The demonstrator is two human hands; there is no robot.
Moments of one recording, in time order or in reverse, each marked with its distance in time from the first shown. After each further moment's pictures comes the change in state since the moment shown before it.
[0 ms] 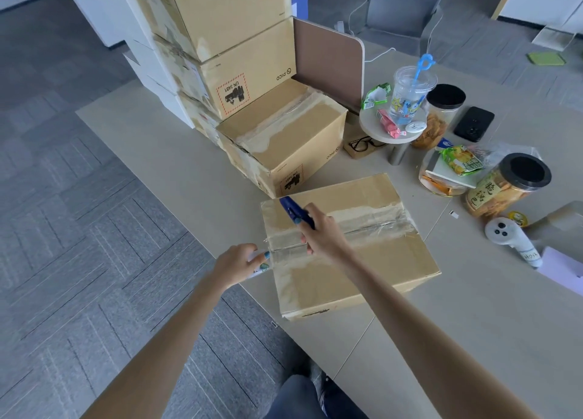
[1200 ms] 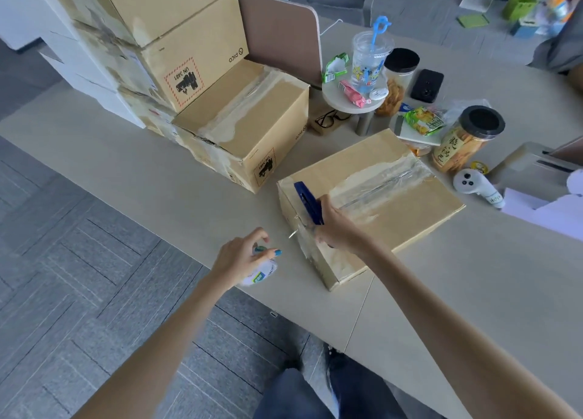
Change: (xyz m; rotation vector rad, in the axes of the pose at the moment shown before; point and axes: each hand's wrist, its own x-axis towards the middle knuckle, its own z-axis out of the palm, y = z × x) left_hand 0.011 0.010 0.011 0.012 0.072 0.288; right_hand -0.034 0.012 -0.013 -0.072 -0.037 0.205
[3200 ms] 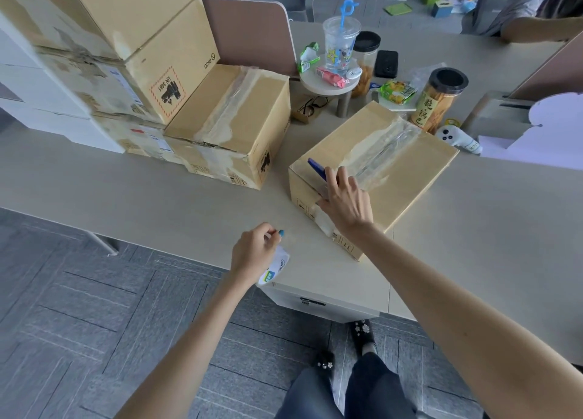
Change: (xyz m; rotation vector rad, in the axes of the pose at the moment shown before) left_hand -0.020 -0.029 -0.023 -0.213 0.054 -0.037; right_hand 0.012 -0.001 0.071 -0.696 0.709 0.087
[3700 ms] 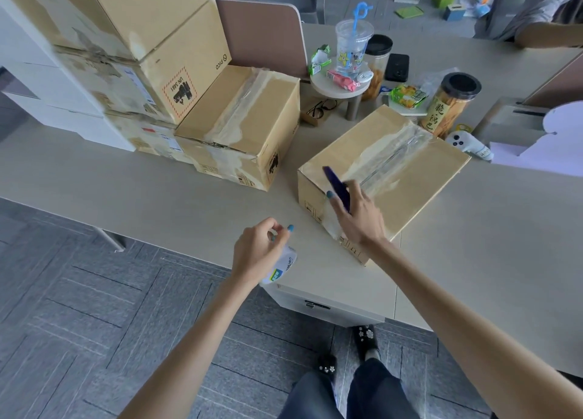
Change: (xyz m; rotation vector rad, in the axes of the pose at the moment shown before) left_hand -0.008 0.015 -0.023 -0.049 0.054 0.045; right_hand -0.020 -0.004 -0.015 0.630 -0.042 0.217
